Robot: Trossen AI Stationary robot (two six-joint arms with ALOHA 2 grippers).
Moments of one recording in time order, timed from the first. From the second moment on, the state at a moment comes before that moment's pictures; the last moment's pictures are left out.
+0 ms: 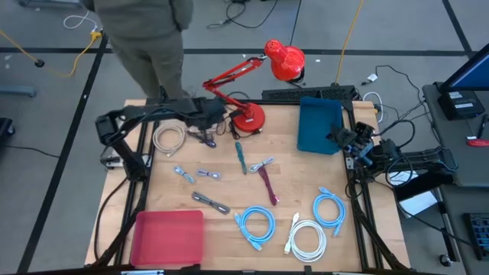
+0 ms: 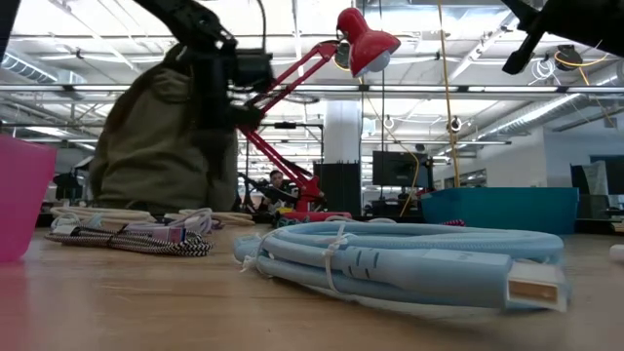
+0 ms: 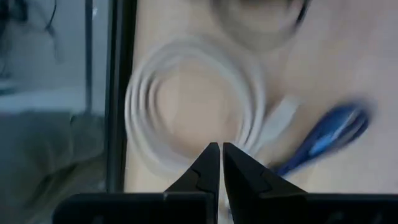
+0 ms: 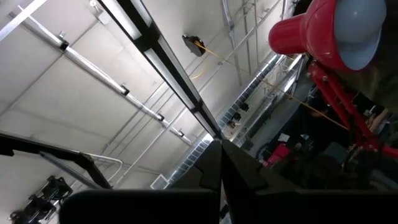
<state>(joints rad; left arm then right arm) 0.48 1.68 1.23 -0.82 -0.33 0.36 0.01 0.36 0.08 1.02 0.37 0.80</state>
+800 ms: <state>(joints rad) 0.49 1.73 1.14 -0.98 -0.30 0.29 0.01 0.36 0.08 1.02 0.36 0.80</state>
